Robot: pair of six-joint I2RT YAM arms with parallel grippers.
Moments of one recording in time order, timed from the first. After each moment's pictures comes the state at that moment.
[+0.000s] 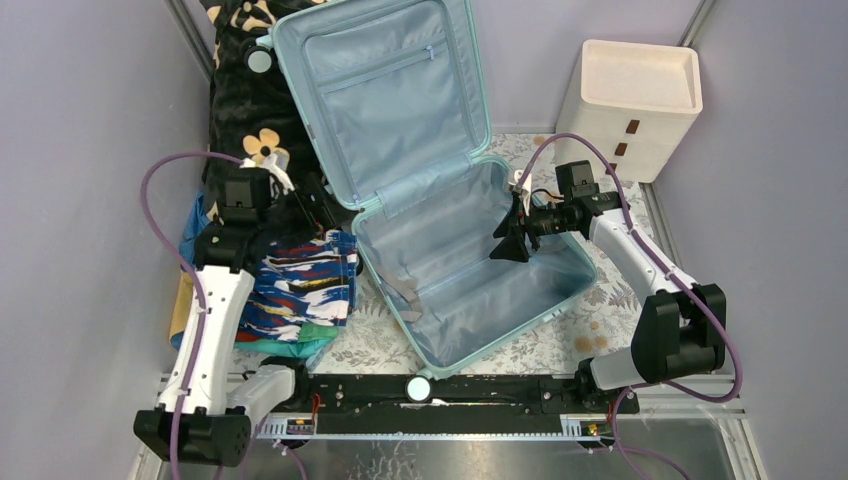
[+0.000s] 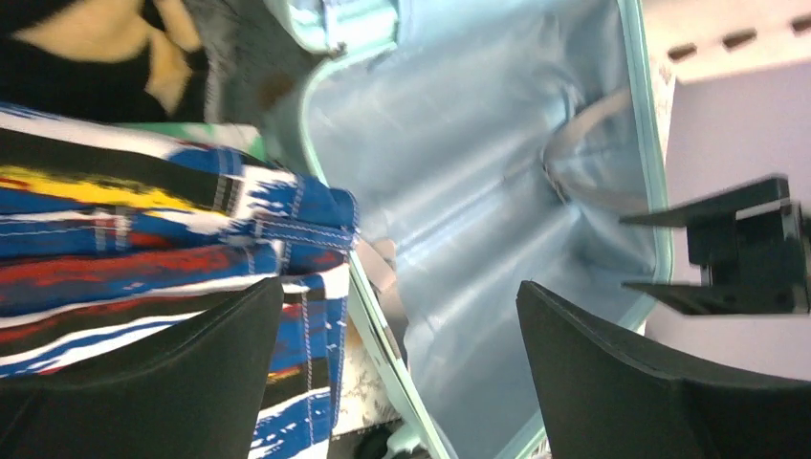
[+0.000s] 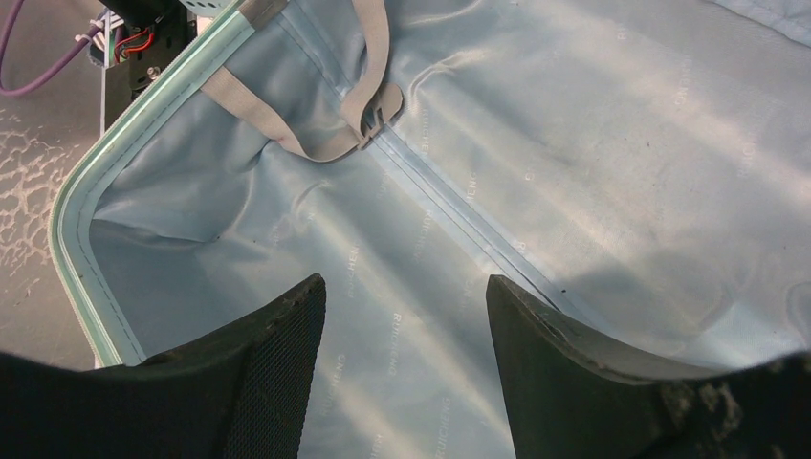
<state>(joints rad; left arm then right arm) 0.00 1.02 1.20 -0.85 0.31 -0.55 0.20 1.44 1.10 -0.70 -1.06 -0.71</state>
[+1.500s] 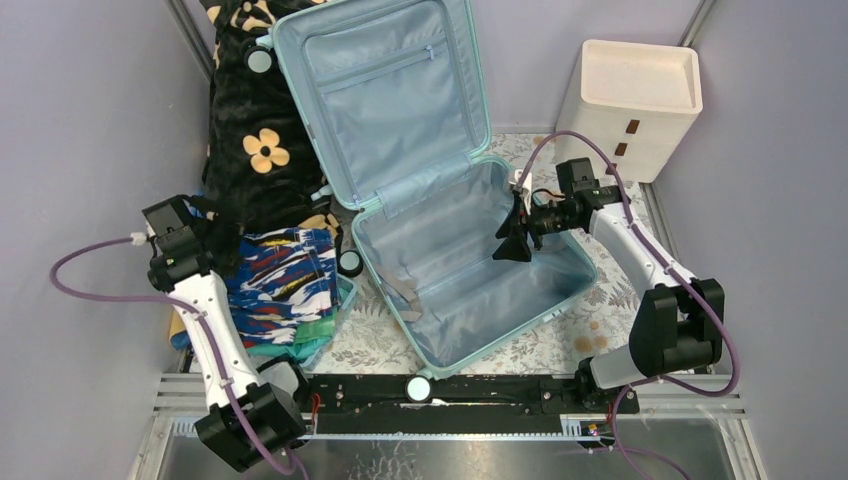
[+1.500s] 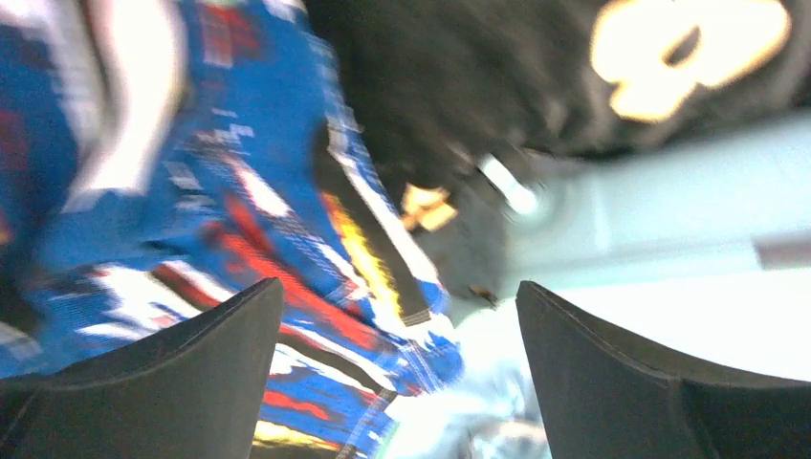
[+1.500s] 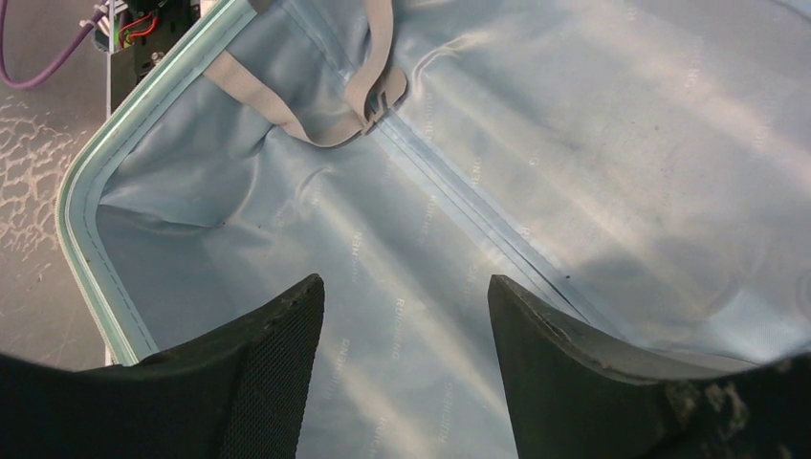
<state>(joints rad) 0.57 0.99 1.09 -0.89 0.14 -0.88 0.18 1.47 1.14 -0.80 -1.06 -0.77</state>
